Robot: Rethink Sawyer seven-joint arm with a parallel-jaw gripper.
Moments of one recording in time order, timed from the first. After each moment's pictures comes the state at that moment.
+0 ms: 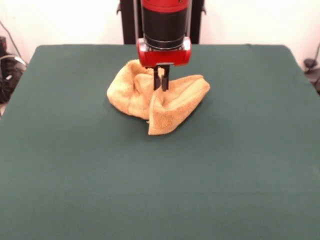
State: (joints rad) arm -0.32 -0.58 0.10 1.70 -0.22 0.49 1.57
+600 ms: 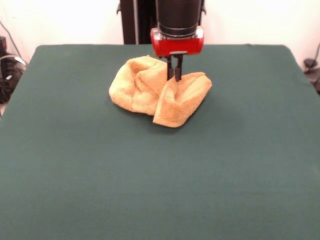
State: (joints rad) arm -0.29 -0.63 0.09 1.84 -0.19 0.36 1.57
